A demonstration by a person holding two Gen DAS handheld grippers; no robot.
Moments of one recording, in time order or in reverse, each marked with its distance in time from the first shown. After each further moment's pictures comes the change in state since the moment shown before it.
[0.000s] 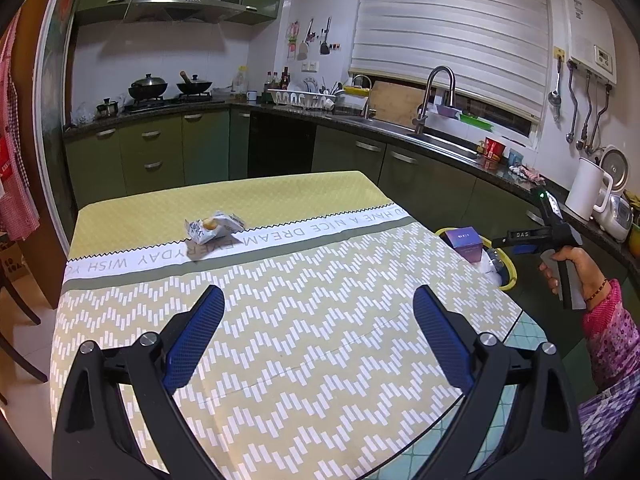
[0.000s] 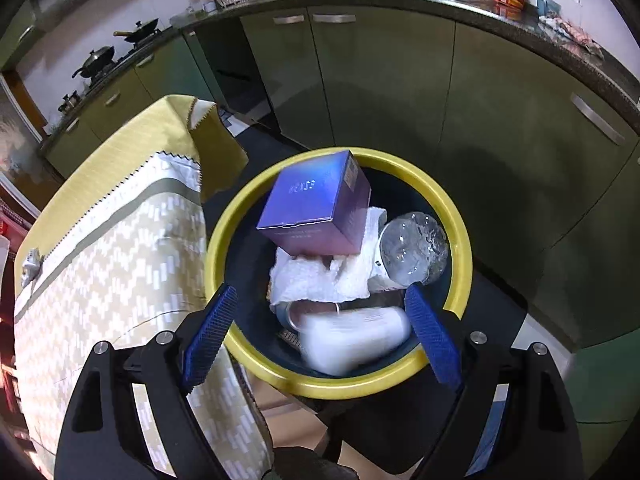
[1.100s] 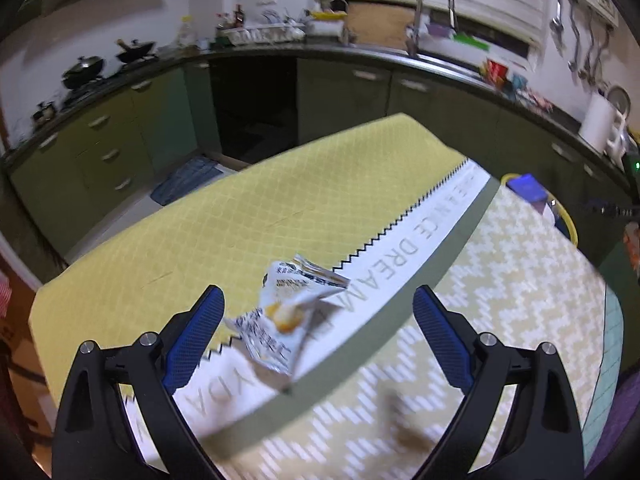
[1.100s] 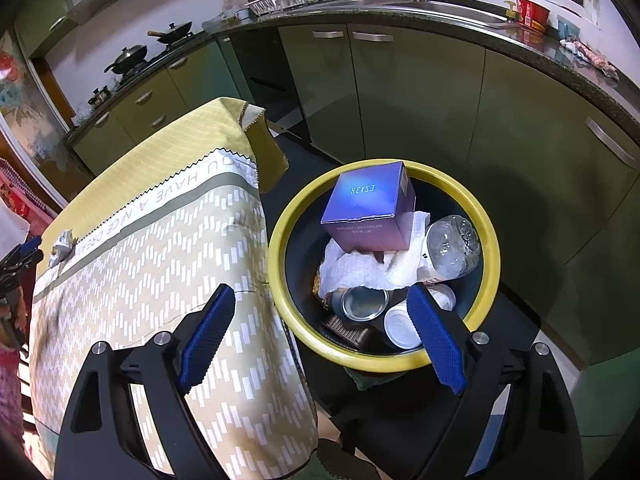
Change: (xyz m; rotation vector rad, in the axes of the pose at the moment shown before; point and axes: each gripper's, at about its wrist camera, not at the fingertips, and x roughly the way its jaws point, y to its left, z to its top) left arm 0.194 0.125 0.090 0.219 0.294 -0.113; right arm -0.023 0.043 -0.012 -0.058 -0.037 0.072
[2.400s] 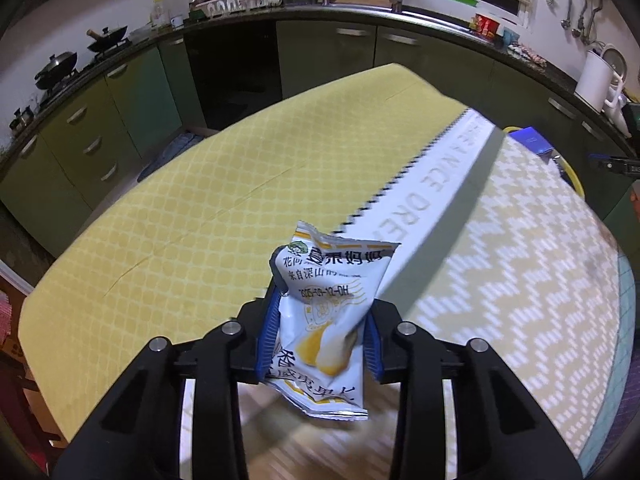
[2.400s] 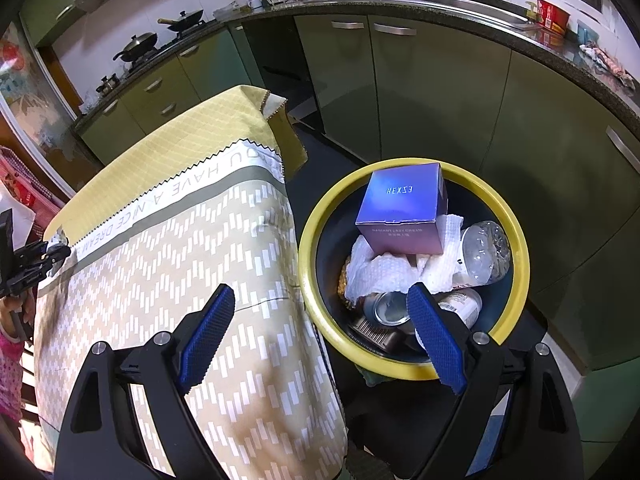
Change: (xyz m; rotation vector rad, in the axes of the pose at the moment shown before) left arm 0.022 -0.009 -0.006 0.076 0.120 -0.005; right arm 0.012 0.023 0.008 -0.036 0.032 0.034
